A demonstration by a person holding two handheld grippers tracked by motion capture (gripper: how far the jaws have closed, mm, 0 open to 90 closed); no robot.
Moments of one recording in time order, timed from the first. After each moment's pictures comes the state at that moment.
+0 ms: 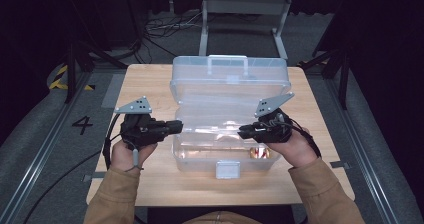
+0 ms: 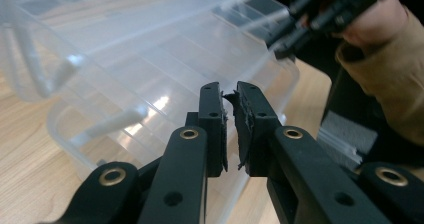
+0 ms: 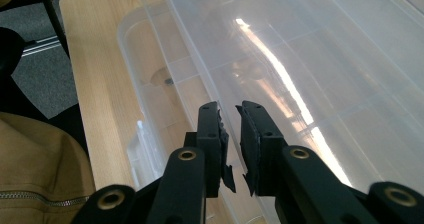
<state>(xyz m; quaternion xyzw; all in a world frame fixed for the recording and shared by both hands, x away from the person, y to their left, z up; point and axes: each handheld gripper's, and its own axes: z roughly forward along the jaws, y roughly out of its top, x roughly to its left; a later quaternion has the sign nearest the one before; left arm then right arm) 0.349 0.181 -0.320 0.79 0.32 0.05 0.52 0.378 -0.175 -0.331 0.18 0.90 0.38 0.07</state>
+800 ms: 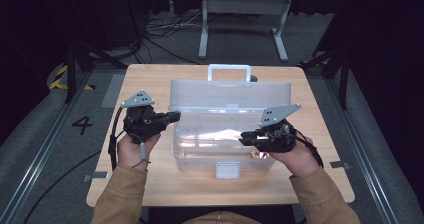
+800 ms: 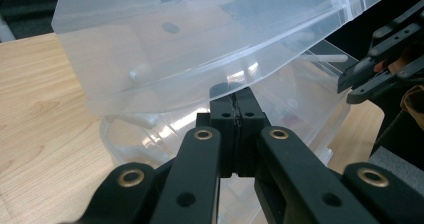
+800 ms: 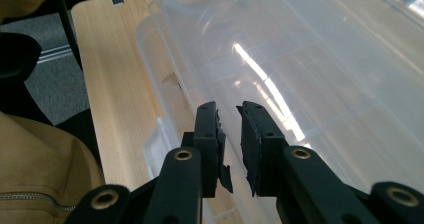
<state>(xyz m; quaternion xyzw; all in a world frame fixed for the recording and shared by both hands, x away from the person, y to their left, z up) 0.357 0.177 -0.320 0.77 0.37 0.10 0.51 0.355 -0.181 -0.336 0.18 0.89 0.41 0.08</state>
